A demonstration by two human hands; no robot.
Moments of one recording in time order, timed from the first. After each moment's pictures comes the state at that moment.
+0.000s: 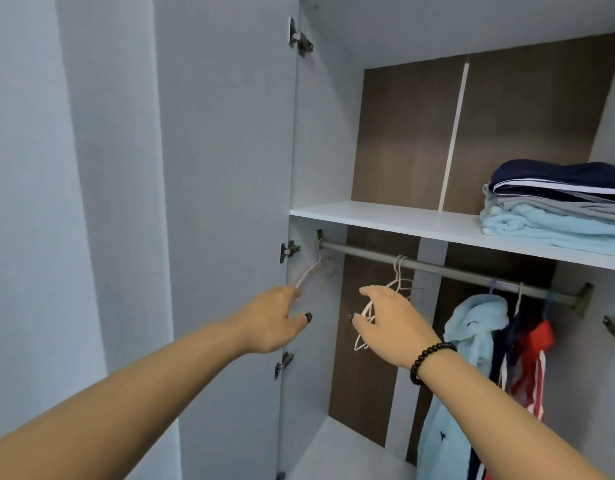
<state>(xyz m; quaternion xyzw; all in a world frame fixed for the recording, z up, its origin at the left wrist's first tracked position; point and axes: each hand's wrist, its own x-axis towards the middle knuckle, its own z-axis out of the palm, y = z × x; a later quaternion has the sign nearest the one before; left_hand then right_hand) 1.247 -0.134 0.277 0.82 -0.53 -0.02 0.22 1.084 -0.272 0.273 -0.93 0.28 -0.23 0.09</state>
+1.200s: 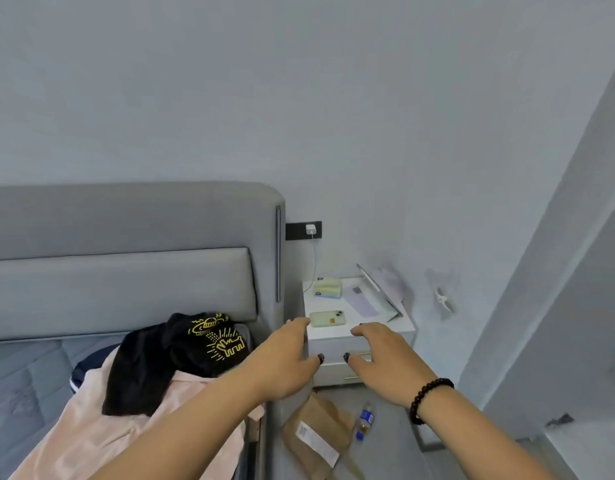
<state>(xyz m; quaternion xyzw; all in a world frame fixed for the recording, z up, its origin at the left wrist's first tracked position) 1.147 0.473 0.105 0.95 -0.08 -0.08 0.30 1.157 0.282 0.100 -0.95 -0.12 0.08 0.27</state>
